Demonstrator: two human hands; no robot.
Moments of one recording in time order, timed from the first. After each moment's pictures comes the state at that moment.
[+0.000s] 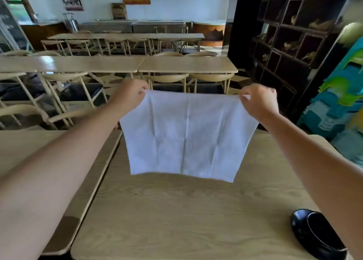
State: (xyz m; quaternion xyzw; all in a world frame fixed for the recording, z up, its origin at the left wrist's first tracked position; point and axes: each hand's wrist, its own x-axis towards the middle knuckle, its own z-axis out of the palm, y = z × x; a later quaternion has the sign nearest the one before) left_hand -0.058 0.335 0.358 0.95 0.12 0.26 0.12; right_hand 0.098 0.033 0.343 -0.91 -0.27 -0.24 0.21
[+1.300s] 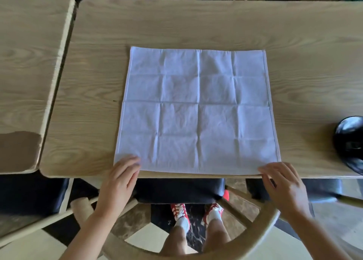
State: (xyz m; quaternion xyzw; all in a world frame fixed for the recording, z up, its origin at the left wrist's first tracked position) left_hand -0.289 0.232 -0.045 0.97 0.10 0.12 0.21; right_hand -0.105 -0.134 -0.048 -0.93 -0.30 -0.05 0.18
